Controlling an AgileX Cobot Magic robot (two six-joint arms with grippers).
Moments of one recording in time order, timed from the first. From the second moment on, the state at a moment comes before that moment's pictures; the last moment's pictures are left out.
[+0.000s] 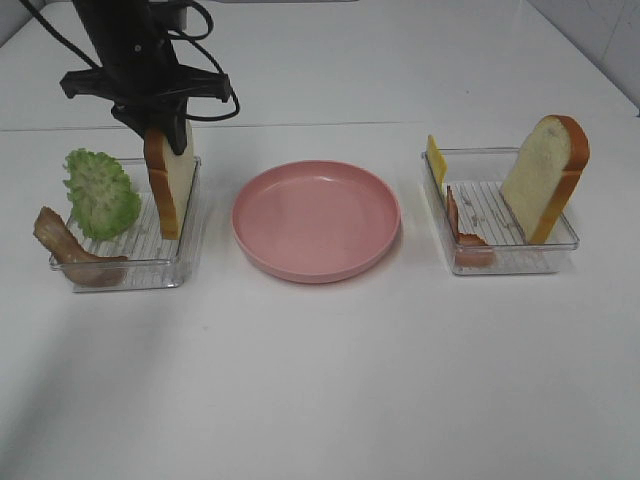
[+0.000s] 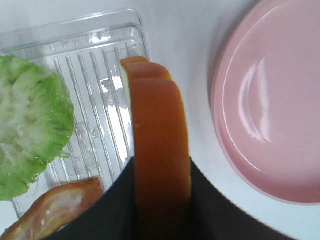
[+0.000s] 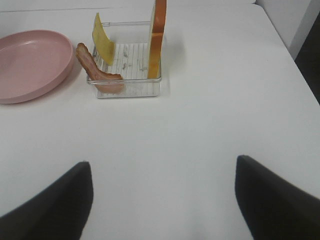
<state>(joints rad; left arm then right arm) -0.31 2.24 -2.04 -0.06 1.22 -0.19 -0.06 -0.01 -0.50 0.09 1.07 -0.06</state>
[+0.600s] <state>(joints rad) -0.27 2.14 -2.07 -0.58 1.16 0.06 -0.06 -0.01 -0.50 0.09 1.07 -0.06</state>
